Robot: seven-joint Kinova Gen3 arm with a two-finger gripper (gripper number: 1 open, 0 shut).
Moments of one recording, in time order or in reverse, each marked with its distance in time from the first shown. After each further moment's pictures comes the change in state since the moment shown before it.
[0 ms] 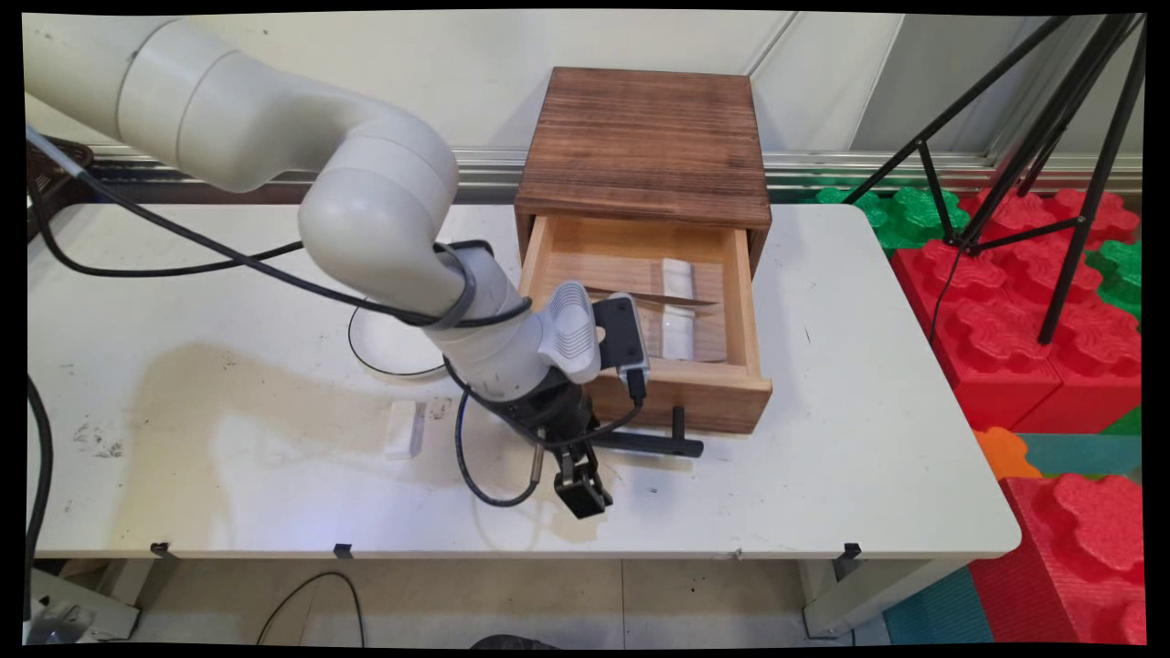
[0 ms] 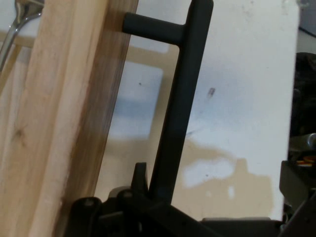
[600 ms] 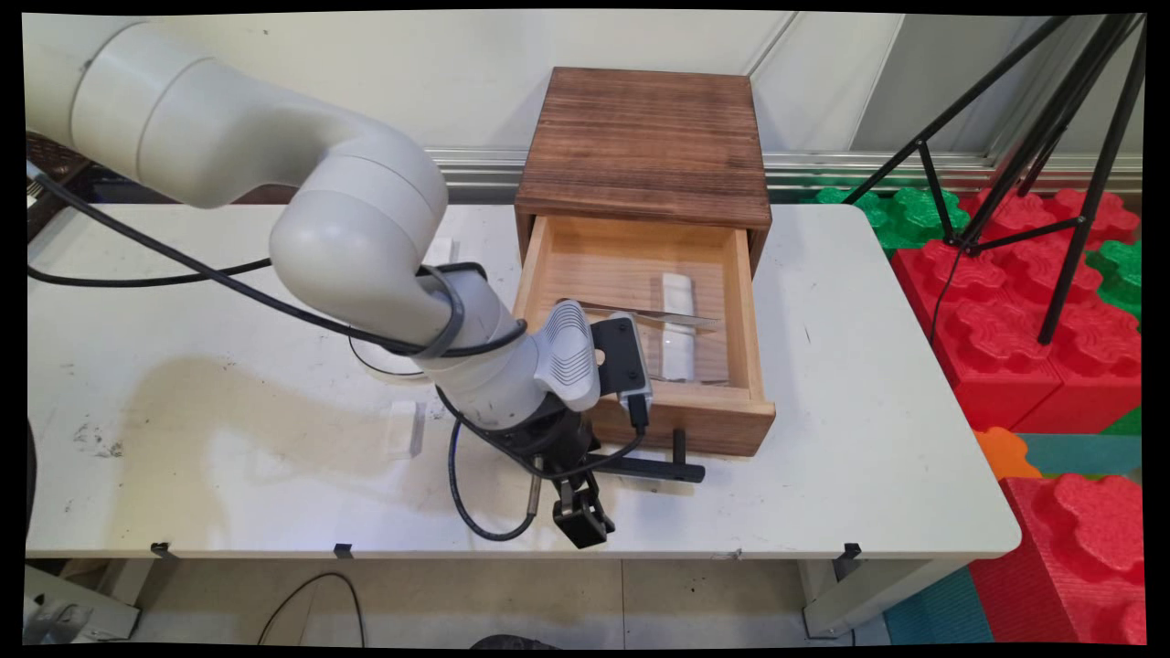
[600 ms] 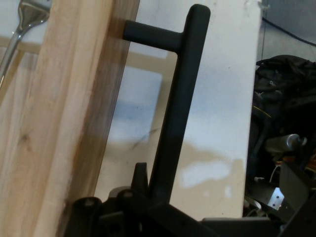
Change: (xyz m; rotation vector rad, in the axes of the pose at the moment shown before) arm -0.002 0.028 -0.007 -0.010 0.006 -0.011
